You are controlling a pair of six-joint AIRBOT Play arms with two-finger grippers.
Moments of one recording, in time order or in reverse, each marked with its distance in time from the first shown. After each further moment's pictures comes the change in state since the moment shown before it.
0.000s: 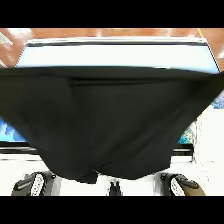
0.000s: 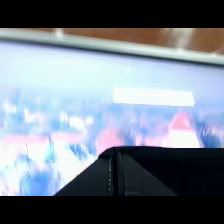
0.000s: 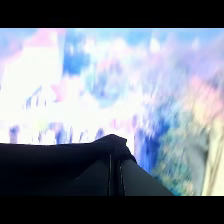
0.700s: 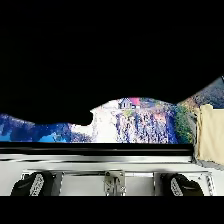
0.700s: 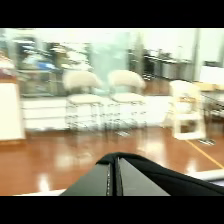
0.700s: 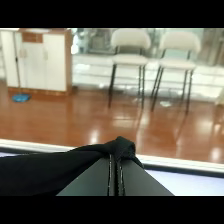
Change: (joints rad) left arm 0.001 -0.042 0.452 -0.208 0.246 0.083; right arm -0.002 0.233 0.109 0.209 -0.570 -0.098
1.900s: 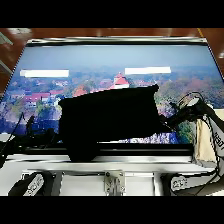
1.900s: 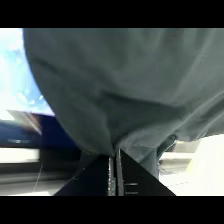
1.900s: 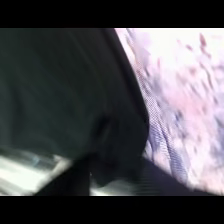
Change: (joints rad) left arm 0.000 -0.261 -1.484 -0.093 -0.076 0.093; right arm -0.056 -0.947 -0.722 0.111 0.357 0.069
